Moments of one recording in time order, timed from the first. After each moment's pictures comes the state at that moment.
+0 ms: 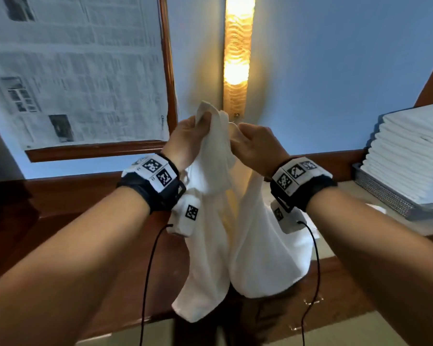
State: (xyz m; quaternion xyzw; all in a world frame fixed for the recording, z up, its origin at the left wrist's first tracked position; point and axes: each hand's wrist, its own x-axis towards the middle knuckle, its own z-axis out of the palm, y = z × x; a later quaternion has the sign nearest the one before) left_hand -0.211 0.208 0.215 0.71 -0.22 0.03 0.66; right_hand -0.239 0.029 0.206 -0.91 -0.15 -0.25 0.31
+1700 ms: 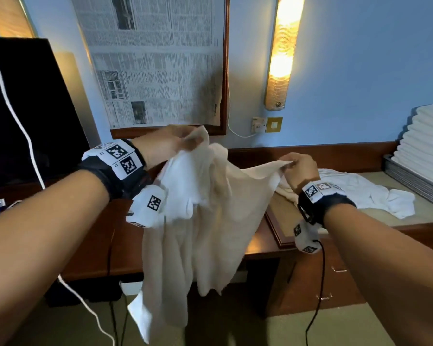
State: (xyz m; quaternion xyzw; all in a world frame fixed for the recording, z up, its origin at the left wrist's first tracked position) left_hand -0.359 0.446 0.213 0.87 -0.27 -0.03 0.42; right_hand -0.359 0.122 0.120 -0.90 0.09 -0.20 0.38
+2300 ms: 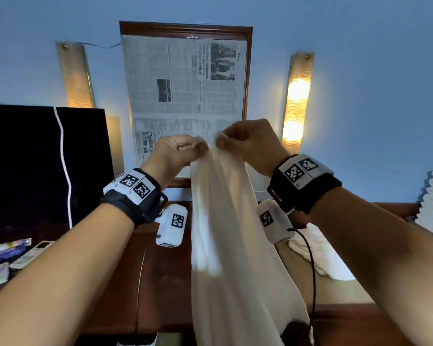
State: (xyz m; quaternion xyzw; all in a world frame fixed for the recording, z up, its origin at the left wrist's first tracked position) left_hand -0.376 0.467 0.282 0.70 -0.29 0.20 0.62; right_hand -0.393 0.268 0.316 -0.78 -0.29 -0.26 0.48
